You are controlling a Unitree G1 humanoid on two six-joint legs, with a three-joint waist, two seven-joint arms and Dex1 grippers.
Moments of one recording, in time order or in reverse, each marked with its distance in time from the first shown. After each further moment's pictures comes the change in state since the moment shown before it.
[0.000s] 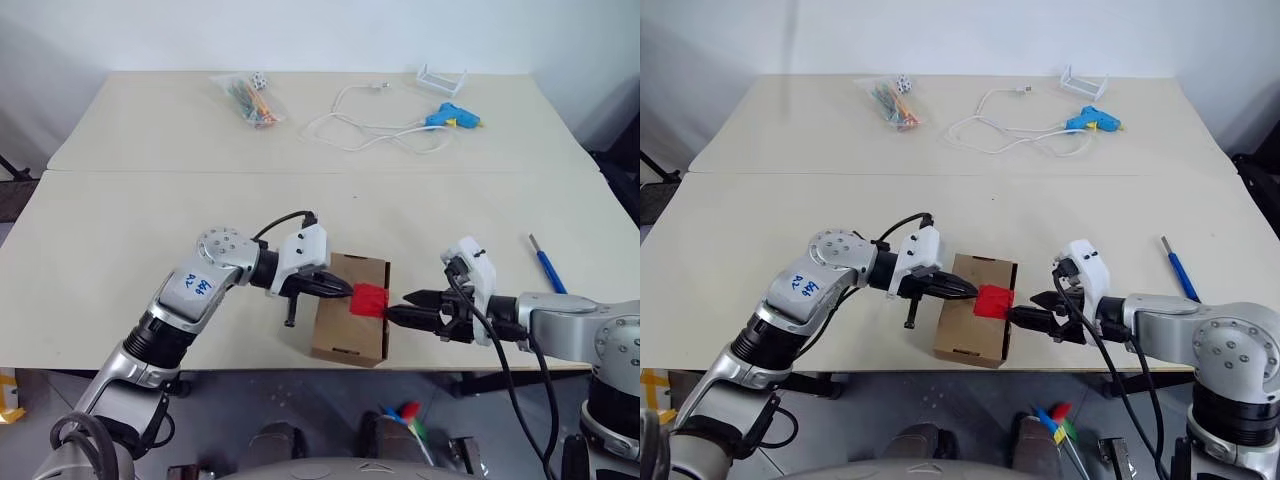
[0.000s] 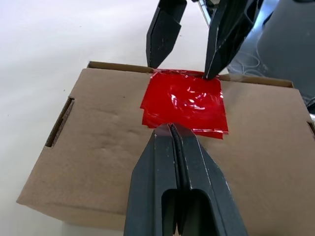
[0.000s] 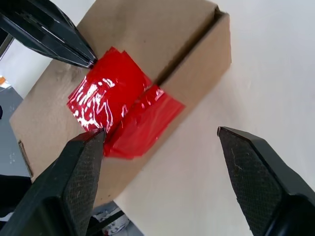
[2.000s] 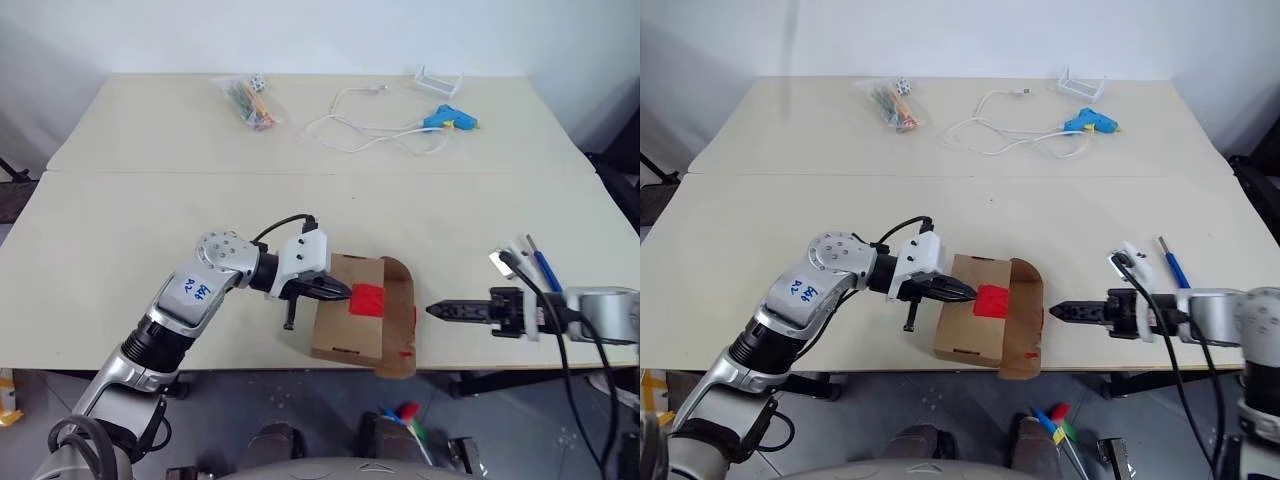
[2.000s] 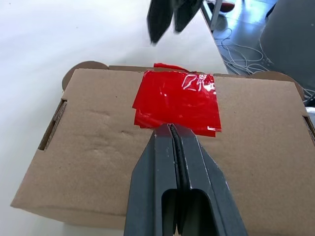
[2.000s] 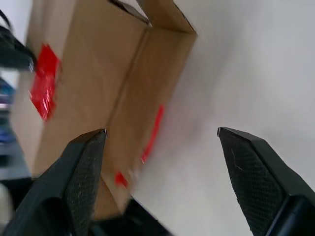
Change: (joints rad) left arm 0.015 0.011 -0.013 -0.028 0.013 -0.007 0.009; right arm -0.064 -0.158 0.114 0.443 -0.180 -0.061 0.415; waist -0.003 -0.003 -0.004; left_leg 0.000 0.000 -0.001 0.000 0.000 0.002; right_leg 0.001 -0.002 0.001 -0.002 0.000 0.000
